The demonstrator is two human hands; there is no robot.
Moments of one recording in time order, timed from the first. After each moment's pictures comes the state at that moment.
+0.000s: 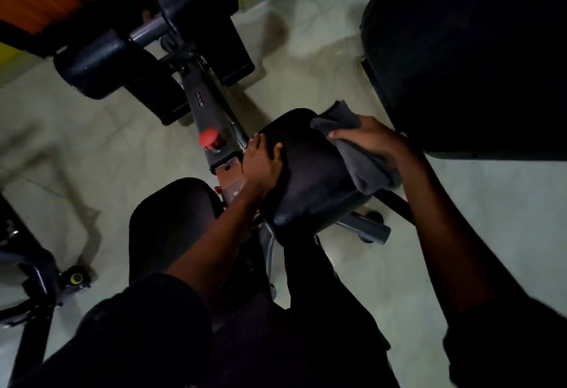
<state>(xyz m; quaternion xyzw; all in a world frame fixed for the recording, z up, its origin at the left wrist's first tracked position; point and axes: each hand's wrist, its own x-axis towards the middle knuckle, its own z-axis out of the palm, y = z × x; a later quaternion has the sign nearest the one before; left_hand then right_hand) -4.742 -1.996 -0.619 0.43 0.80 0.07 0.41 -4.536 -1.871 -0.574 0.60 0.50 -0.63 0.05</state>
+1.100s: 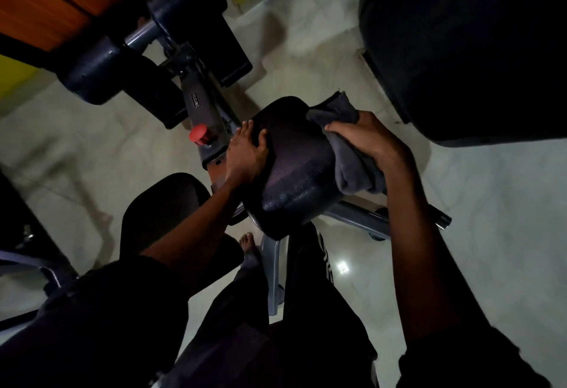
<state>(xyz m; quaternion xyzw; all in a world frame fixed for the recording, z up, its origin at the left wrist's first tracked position) -4.740 -1.997 -0.637 0.43 0.82 0.10 0.37 -4.512 -1.907 -0.579 0.64 0.45 -0.63 -0.04</state>
